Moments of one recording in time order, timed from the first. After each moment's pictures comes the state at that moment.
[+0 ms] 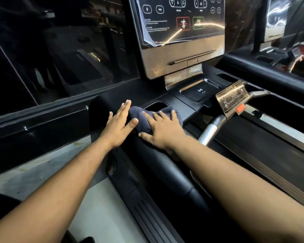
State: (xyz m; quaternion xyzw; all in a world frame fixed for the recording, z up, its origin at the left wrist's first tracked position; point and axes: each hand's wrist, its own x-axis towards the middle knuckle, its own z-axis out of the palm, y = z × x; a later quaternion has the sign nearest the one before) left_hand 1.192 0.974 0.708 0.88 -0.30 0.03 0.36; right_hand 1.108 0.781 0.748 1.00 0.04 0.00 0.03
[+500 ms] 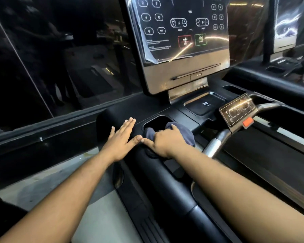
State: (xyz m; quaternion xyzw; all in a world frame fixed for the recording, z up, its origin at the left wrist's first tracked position) left_hand 1.188 0.975 0.714 0.92 -0.28 0.01 0.26; right_hand 1.122 0.778 0.761 1.00 0.06 -0.01 0.05
